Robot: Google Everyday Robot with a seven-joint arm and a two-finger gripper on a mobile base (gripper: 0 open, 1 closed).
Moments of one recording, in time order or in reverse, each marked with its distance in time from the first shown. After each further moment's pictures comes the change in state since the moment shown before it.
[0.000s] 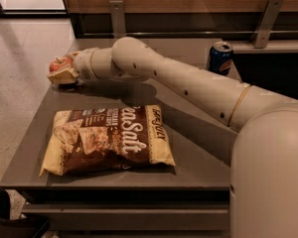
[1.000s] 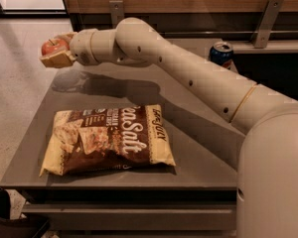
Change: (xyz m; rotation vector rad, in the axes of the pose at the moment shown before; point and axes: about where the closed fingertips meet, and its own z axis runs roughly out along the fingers) arm -0.062 -0.004 -0.024 -0.033 -0.095 -0.082
